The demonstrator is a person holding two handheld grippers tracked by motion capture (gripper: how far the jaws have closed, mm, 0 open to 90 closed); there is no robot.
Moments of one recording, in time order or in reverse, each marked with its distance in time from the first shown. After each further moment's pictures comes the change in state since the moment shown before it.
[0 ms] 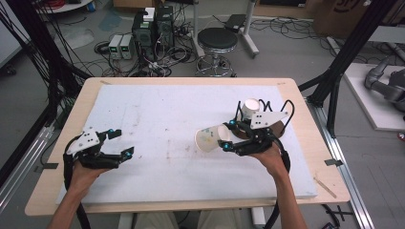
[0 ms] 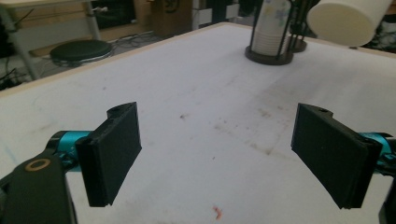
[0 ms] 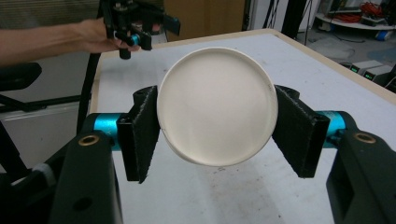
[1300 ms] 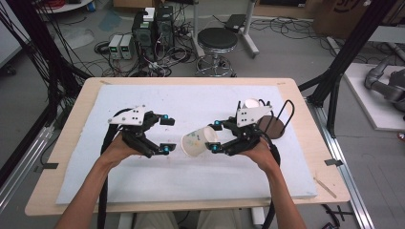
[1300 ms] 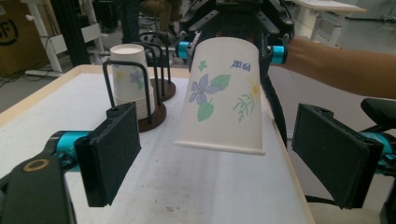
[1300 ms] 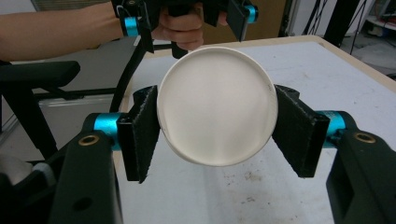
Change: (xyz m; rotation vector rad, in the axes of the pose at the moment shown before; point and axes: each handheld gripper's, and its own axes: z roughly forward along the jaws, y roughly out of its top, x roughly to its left) left arm -0.040 0.083 0.100 -0.041 -0.553 0.119; right arm 0.003 0.020 0.029 0.010 0.151 -0.045
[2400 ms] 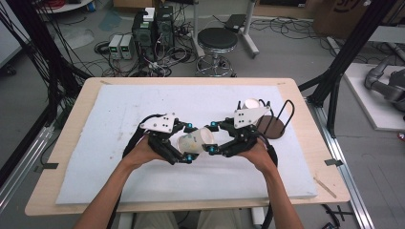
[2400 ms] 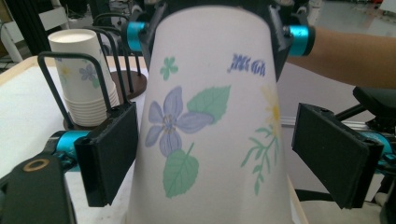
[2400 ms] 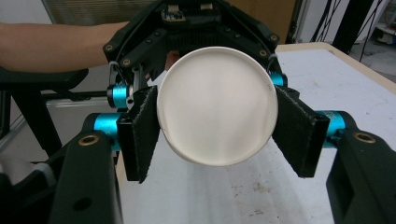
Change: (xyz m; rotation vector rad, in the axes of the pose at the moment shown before) left arm -0.006 -0.005 0.062 0.069 -0.088 0.011; right arm 0.004 0.003 0.007 -0.016 0.029 -0.018
